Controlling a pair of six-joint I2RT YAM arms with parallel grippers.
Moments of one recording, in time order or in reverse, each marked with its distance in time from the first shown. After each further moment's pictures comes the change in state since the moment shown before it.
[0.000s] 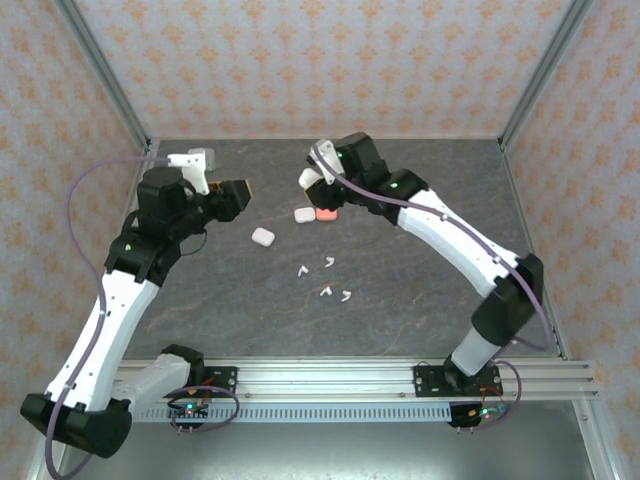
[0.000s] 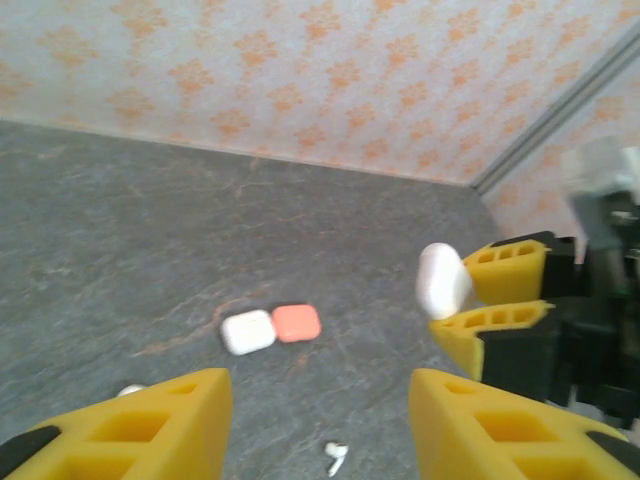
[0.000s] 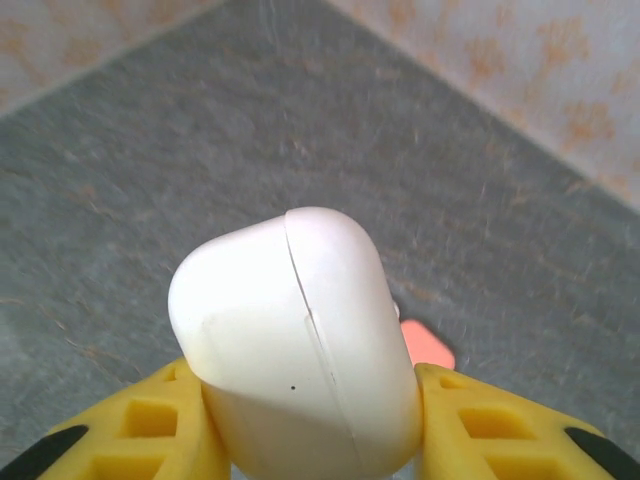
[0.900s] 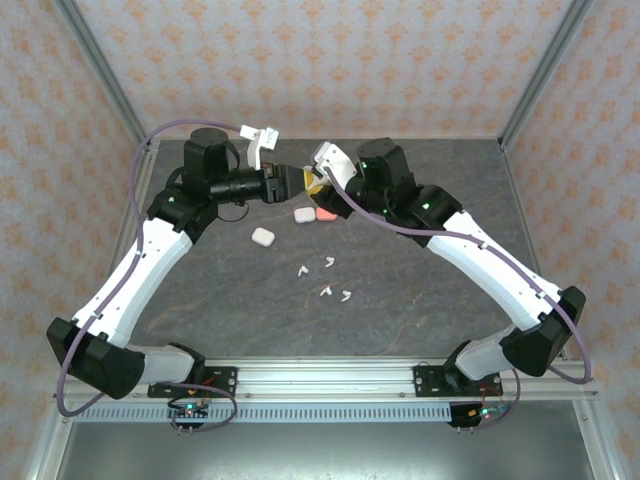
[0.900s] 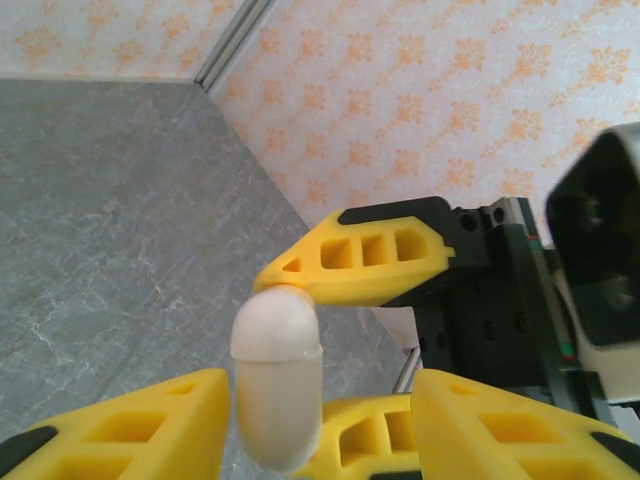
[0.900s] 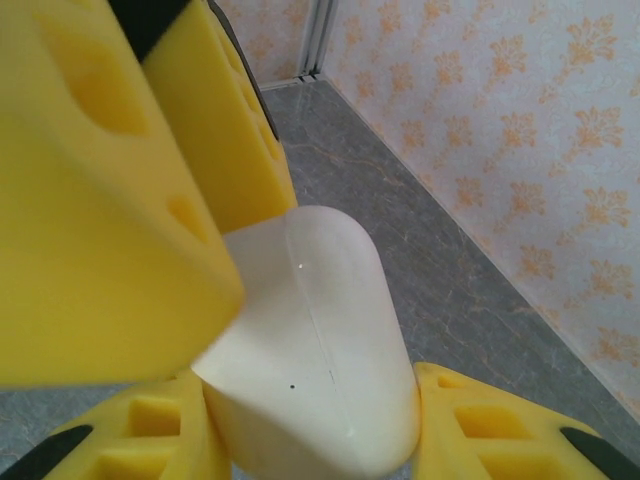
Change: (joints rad) left arm -0.138 0.281 0.183 0.135 0.460 -0.106; right arm 0.055 -0.174 -0.076 0.060 -0.013 -0.225
